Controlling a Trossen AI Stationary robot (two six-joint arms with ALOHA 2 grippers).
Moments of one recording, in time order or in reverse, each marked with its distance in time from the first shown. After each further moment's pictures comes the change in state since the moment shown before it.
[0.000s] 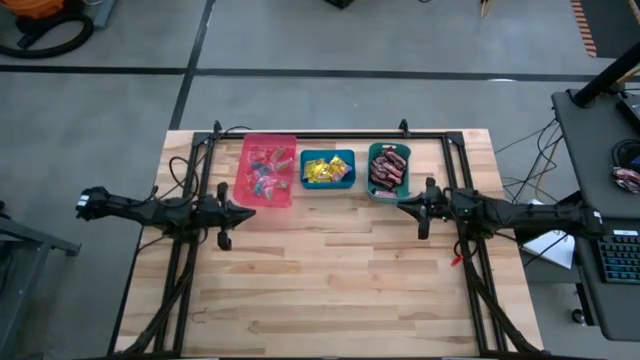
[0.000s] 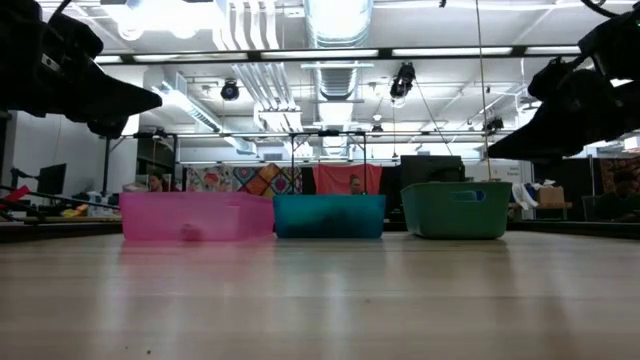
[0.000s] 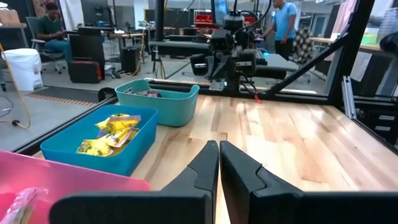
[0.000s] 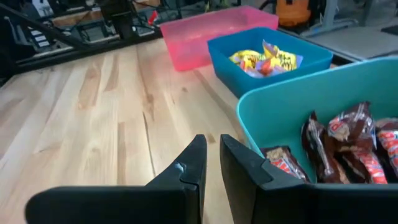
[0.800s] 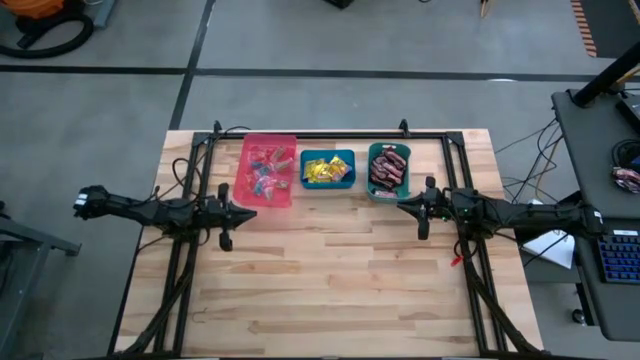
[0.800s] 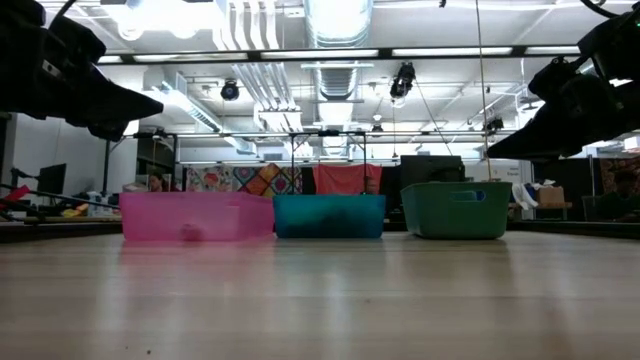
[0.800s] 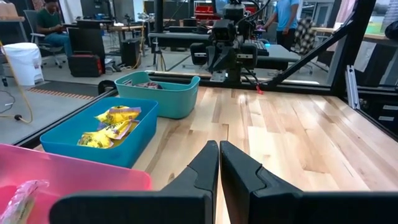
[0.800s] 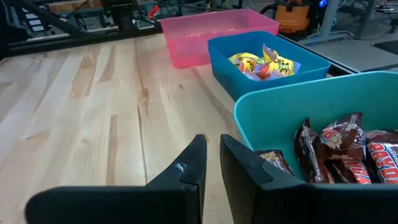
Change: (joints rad) left arm 0.000 0.042 0.000 0.007 -0.001 0.000; right arm 0.000 0.018 -0.001 0.014 0.003 -0.090
